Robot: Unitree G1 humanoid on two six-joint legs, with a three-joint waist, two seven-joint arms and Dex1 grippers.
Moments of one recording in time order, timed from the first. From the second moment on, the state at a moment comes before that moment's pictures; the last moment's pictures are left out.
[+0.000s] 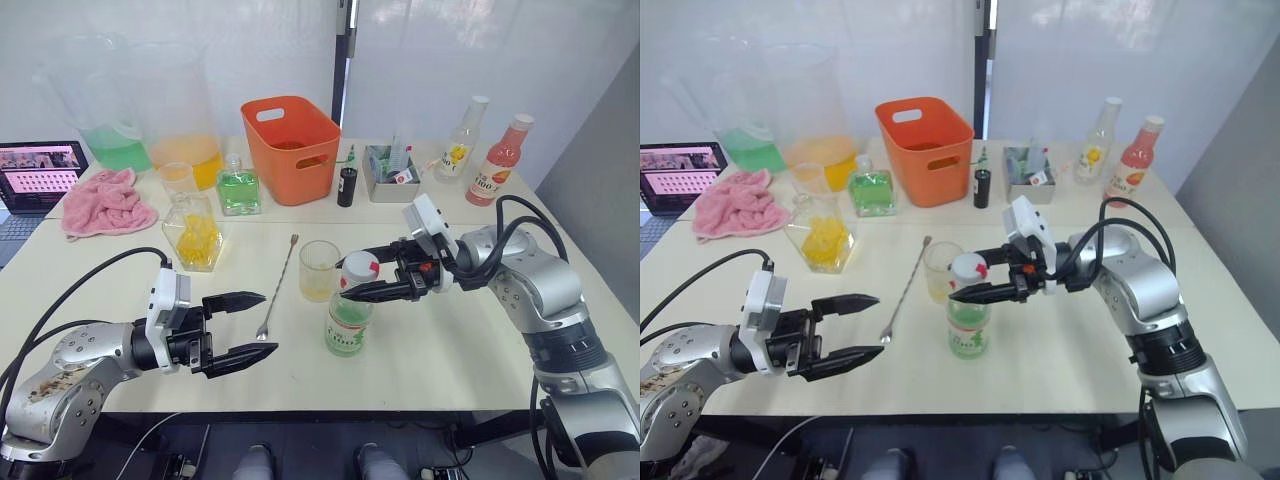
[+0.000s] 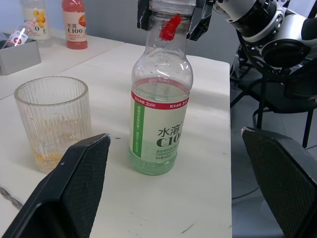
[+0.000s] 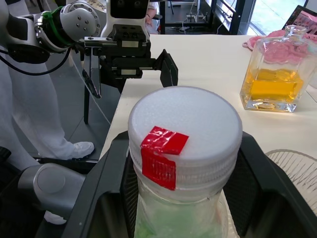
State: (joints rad) left arm -0.06 0.76 0.23 -0.44 -0.79 0.49 -1.11; right arm -0.74 -0.64 0.15 -0.12 0.60 0.54 1.28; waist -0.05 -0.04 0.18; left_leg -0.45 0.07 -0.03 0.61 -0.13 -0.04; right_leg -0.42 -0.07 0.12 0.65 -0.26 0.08
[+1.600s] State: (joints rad) left arm -0.38 0.74 0.07 -0.24 -0.74 0.51 -1.26; right arm -0.48 -0.82 -0.32 -0.48 1.08 0.84 0.88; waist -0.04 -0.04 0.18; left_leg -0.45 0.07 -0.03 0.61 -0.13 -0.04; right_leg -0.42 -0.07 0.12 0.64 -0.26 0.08
